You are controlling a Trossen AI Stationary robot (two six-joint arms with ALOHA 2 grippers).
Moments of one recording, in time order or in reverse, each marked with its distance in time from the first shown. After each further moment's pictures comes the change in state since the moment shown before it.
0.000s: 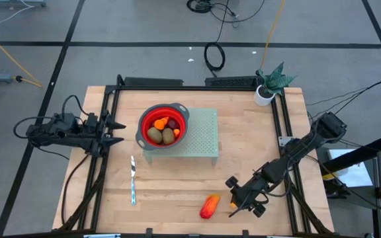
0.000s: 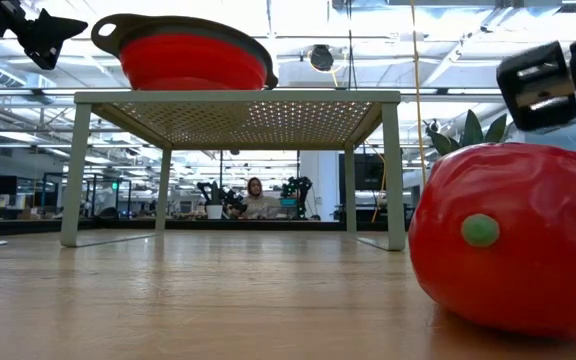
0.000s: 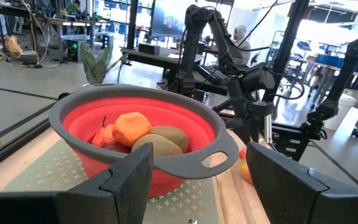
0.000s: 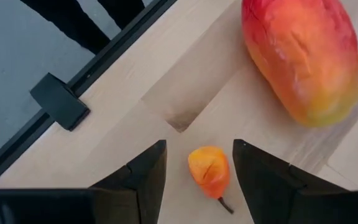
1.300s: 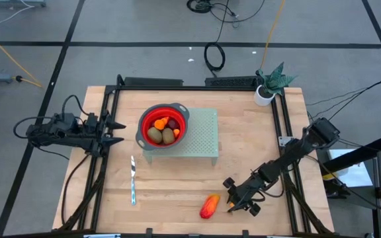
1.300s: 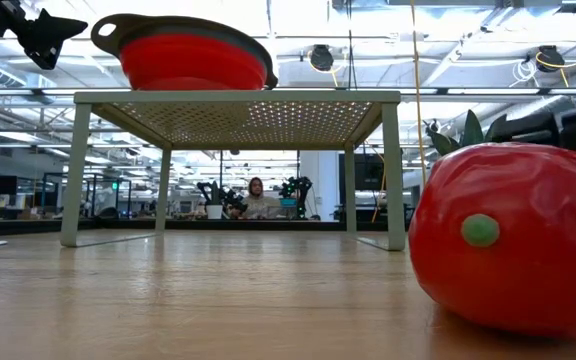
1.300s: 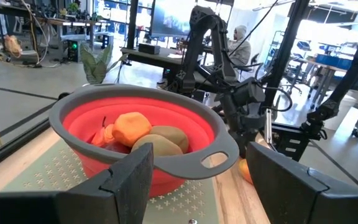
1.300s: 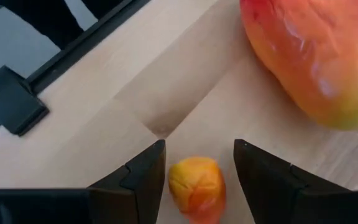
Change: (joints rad) left arm 0.000 0.000 0.000 0.000 0.000 -0.001; right arm -0.018 0.122 -0.152 0.373 -0.003 -0.021
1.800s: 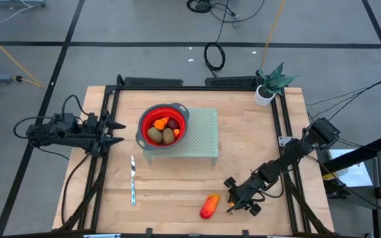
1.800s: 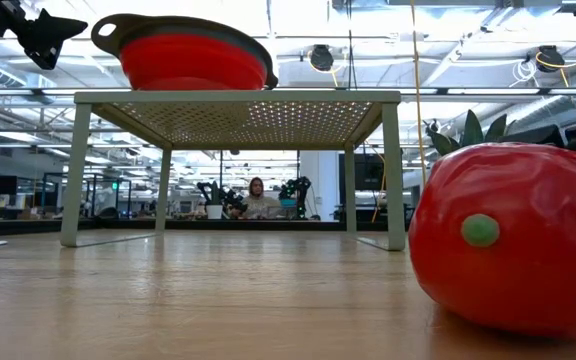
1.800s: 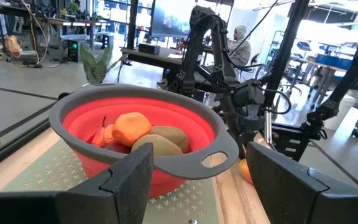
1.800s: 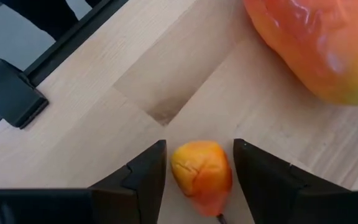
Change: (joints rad) left arm 0.000 0.000 0.000 0.000 0.000 0.000; right arm 0.001 0.004 0.001 -0.043 -0.003 0.047
